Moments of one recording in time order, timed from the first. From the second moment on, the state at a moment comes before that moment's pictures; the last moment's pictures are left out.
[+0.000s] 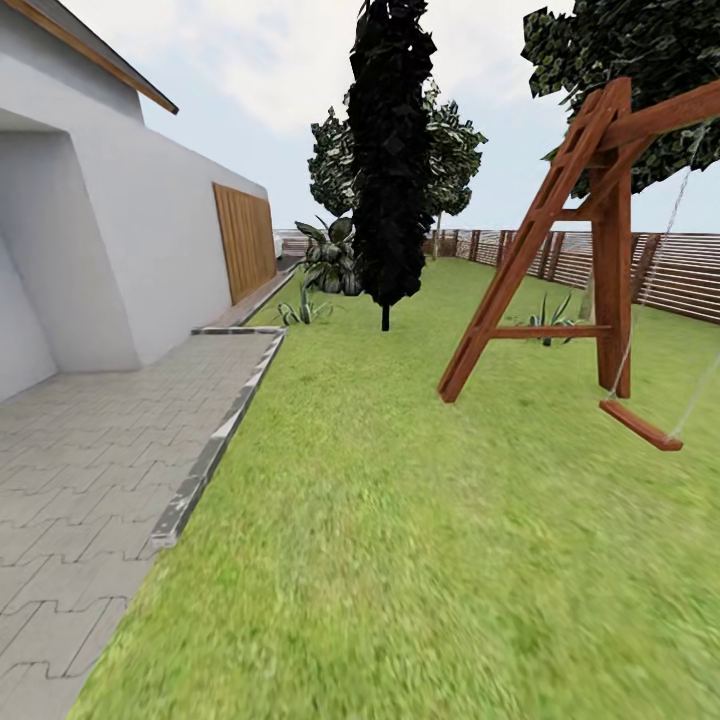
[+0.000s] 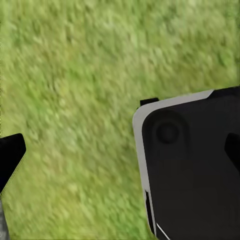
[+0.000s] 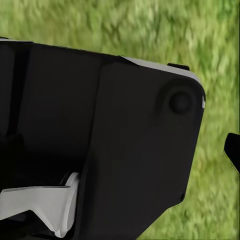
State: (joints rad) left arm -0.01 0.10 -0.15 -0.01 0.00 -0.42 0.01; right arm 0.00 0.09 0.16 -0.10 0.00 -0.13 0.00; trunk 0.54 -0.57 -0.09
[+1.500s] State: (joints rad) left arm -0.01 0.10 -0.15 -0.01 0.00 -0.42 0.01; right arm 0.00 0.09 0.16 -0.10 0.00 -0.13 0.00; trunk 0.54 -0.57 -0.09
